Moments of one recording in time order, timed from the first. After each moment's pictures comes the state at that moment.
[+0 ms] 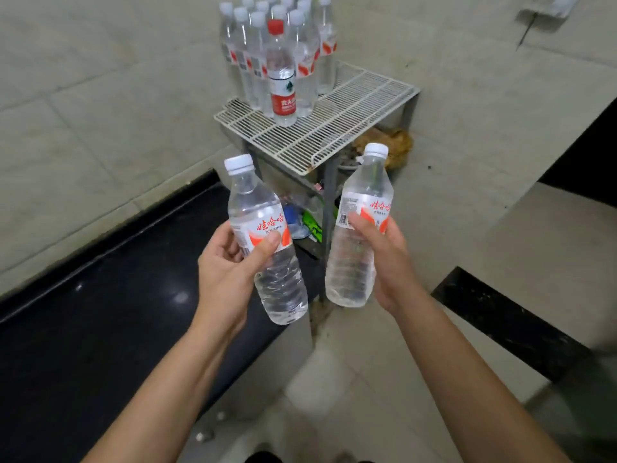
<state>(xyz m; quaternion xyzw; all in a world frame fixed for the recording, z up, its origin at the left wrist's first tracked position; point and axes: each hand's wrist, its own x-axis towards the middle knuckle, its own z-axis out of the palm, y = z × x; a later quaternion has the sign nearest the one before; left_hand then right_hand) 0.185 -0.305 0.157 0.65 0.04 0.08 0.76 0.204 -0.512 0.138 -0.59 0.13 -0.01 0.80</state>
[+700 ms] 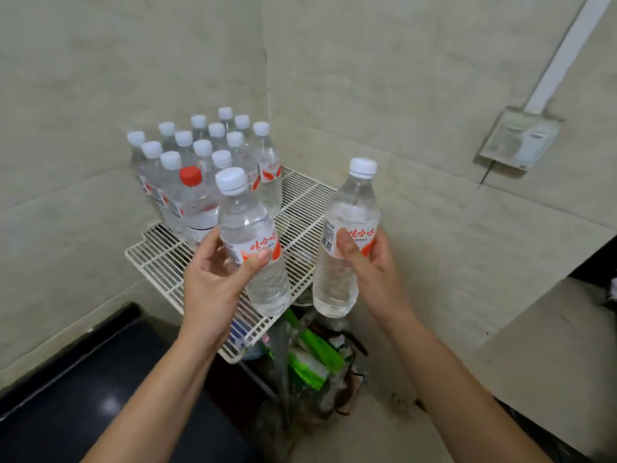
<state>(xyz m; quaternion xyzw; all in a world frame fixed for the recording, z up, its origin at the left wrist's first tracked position) 0.517 -0.409 0.199 0.63 -0.07 0.12 0.77 0.502 -0.620 0.202 -0.65 0.03 -0.13 0.75</state>
